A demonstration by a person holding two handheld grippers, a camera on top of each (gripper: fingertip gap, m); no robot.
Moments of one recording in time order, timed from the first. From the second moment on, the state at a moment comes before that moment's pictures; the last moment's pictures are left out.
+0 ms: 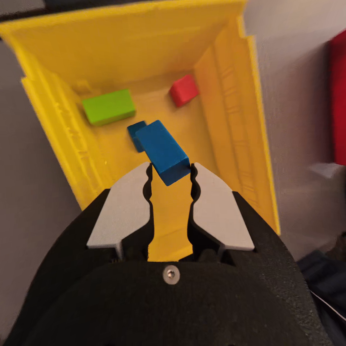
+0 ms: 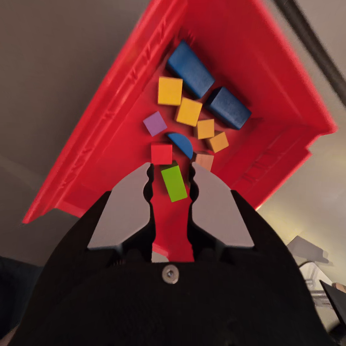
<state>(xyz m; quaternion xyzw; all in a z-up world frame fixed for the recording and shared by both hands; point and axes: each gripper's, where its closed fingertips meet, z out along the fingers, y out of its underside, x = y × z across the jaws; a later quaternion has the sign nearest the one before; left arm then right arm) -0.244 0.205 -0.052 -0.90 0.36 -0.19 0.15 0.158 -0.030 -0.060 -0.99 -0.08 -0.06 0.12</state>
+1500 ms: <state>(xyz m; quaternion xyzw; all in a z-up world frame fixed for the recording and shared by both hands) -0.161 -0.016 0.065 -0.50 0.65 -0.57 -0.02 -0.080 -0.018 0.054 -0.61 -0.58 0.03 0.54</state>
